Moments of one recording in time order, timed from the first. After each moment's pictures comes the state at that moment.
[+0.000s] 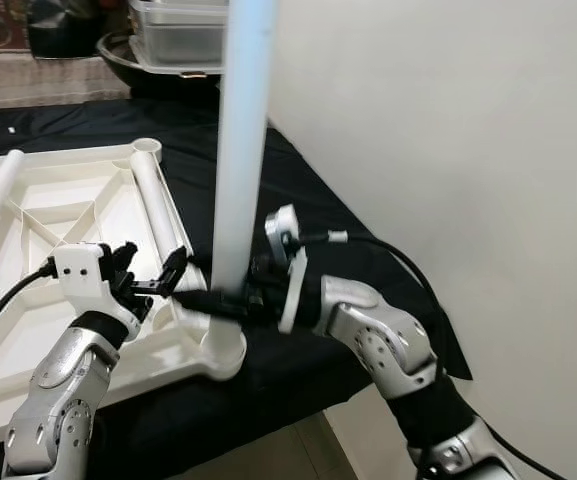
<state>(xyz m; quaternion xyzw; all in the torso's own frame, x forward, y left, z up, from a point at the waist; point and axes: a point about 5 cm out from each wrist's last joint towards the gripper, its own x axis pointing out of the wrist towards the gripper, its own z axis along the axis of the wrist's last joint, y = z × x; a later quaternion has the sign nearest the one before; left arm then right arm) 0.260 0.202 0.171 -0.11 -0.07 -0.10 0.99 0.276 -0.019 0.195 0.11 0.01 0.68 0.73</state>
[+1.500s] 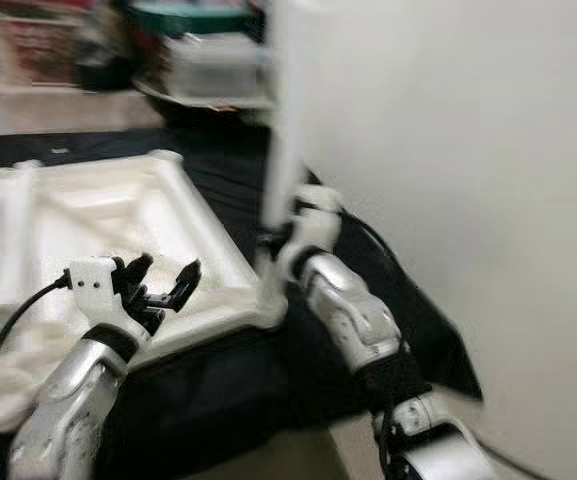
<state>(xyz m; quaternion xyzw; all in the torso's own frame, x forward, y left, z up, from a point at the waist) 0.258 0.204 0.169 -0.12 -0.07 -0.09 0.99 0.359 -0.065 0.167 0.08 0.05 0.12 0.99</state>
